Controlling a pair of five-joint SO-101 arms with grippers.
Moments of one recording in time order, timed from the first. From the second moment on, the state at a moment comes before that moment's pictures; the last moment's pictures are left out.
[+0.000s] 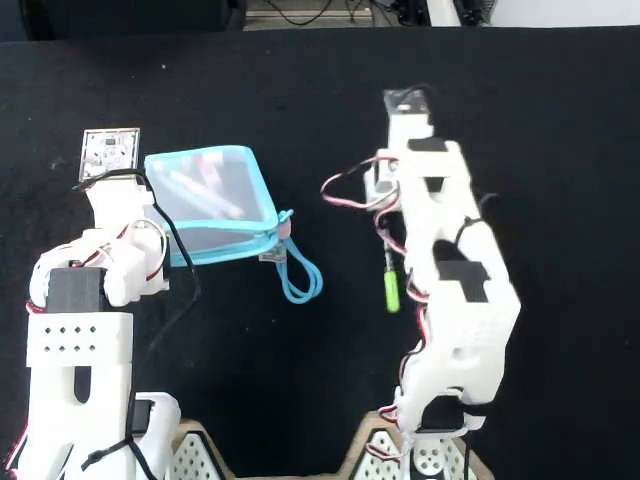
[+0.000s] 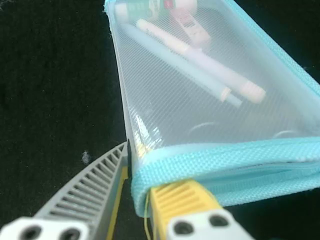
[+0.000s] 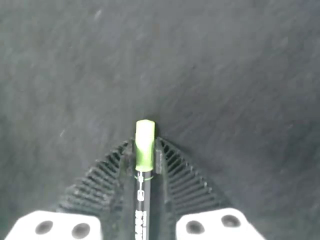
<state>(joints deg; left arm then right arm) -7.5 -51.3 41.6 71.6 -1.6 -1.6 25.5 3.9 57.7 2.7</state>
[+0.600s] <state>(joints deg) -7.5 -51.3 41.6 71.6 -1.6 -2.4 5.2 18.9 60.9 2.9</state>
